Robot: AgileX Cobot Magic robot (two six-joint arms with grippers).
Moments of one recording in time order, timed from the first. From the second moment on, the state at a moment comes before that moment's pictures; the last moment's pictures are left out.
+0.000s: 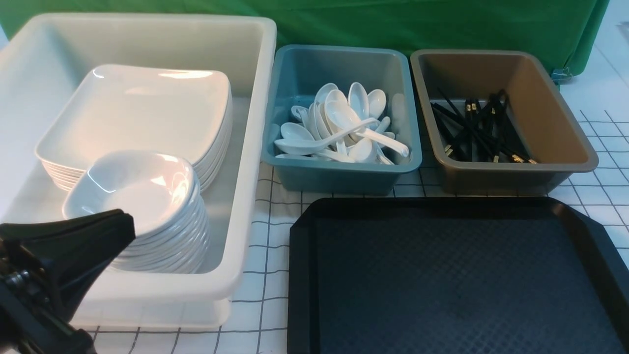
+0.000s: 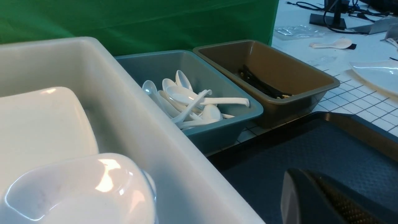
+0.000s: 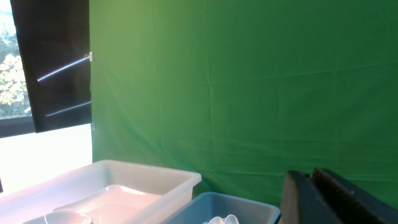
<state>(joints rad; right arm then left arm) 0.68 0.00 -0.50 -0.56 0.31 0.47 -0.46 0.49 -0.44 -0.41 0.24 0.33</state>
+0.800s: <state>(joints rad) 0.68 0.00 -0.50 -0.56 0.31 0.47 -0.39 0.33 -0.38 -0.16 0.19 0.09</state>
